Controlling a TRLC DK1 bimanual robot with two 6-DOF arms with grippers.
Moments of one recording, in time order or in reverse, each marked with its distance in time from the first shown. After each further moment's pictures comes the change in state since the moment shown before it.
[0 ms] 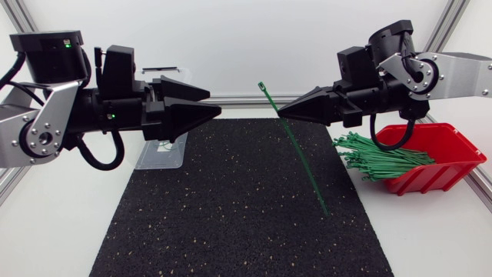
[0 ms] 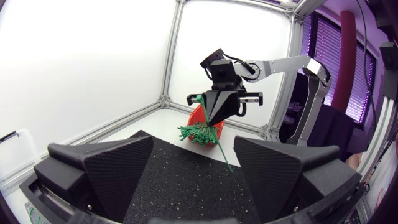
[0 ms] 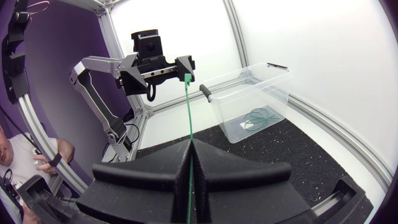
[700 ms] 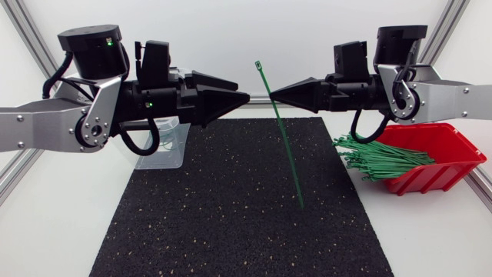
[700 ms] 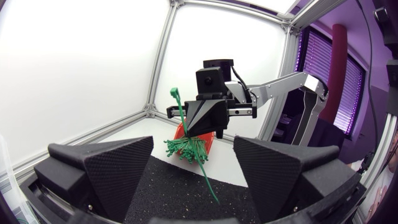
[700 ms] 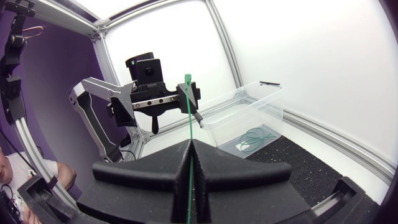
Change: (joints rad) left arm -0.090 0.193 0.096 0.230 0.000 -0.172; right arm 0.016 0.032 -0.122 0.695 -0.006 0.567
